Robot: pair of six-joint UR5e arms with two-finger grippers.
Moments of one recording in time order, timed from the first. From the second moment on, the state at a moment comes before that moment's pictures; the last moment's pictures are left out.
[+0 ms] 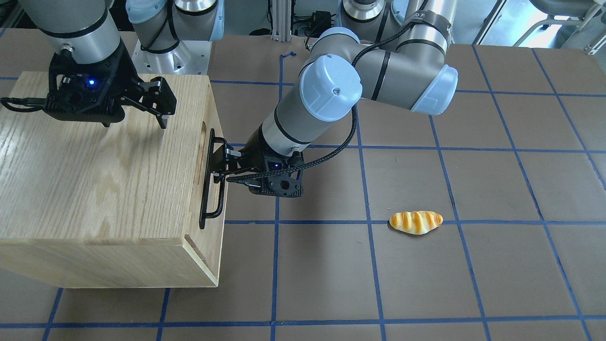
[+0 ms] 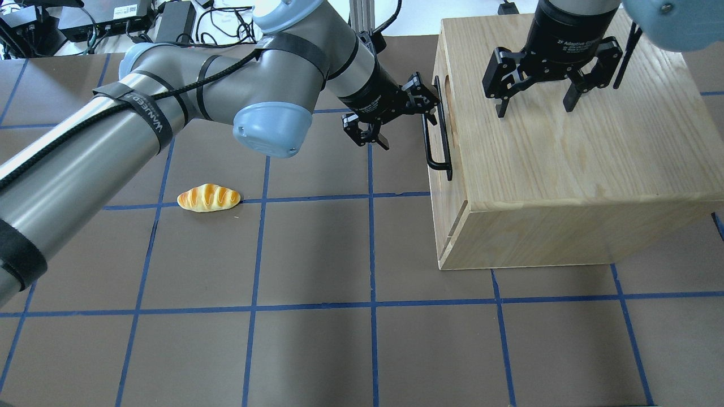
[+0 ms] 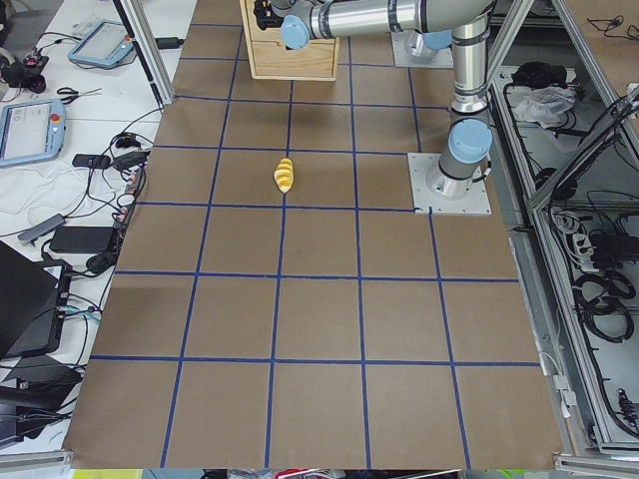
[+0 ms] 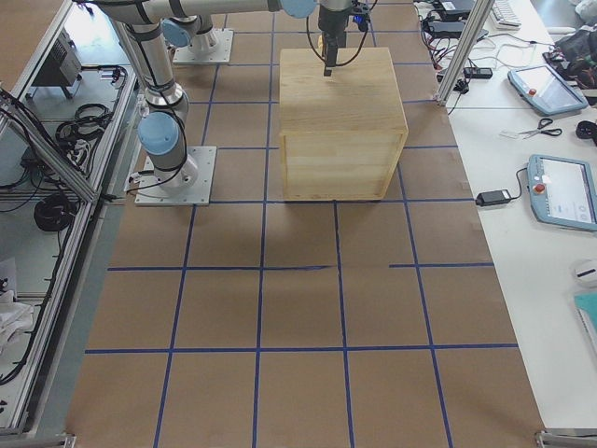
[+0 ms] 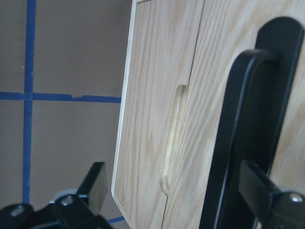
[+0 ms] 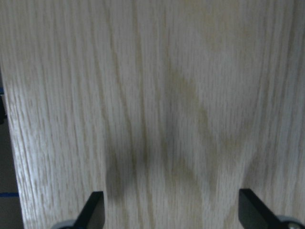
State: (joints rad) left arm -1.88 -1.94 -1.53 -1.06 1.09 -0.51; right arm 1.60 -1.49 1.43 -1.47 -1.61 0.02
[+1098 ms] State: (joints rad) left arm -1.84 -1.91 -1.53 -1.13 1.25 -0.31; right arm 1.60 -1.49 1.43 -1.47 -1.61 0.02
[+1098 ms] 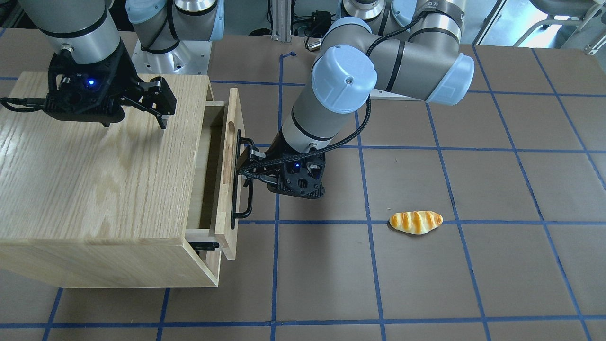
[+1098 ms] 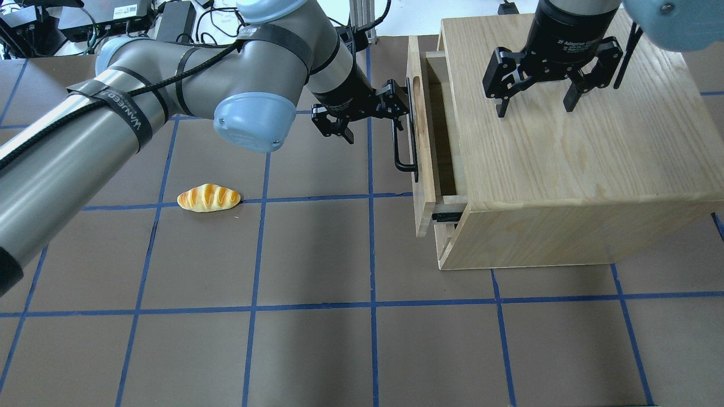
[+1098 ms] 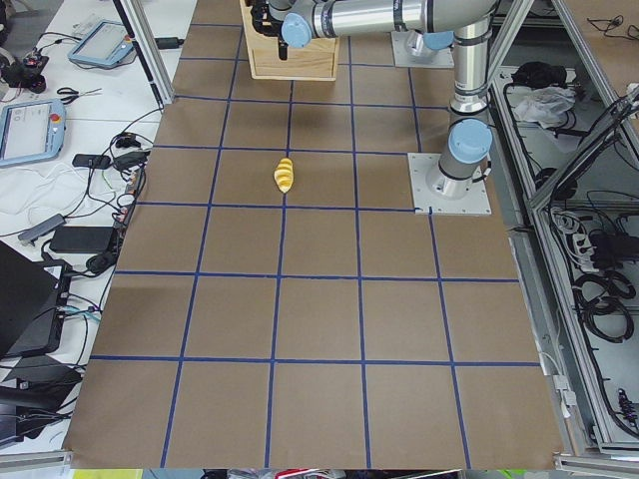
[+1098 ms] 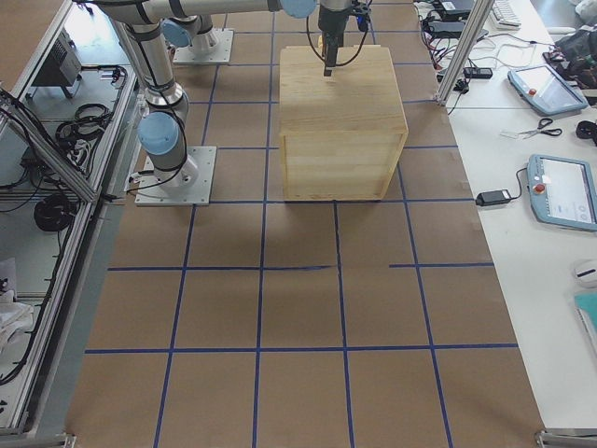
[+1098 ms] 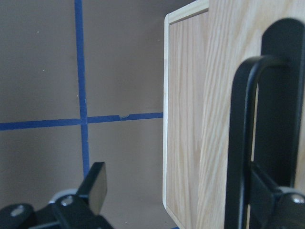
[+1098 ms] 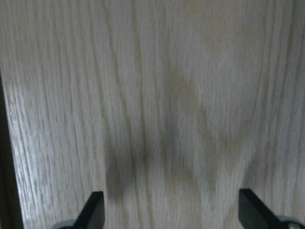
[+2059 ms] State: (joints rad) left arm -1.69 -1.83 -1.54 -1.33 1.26 -0.08; right arm 1.60 -1.49 1.43 -1.47 -1.61 0.02
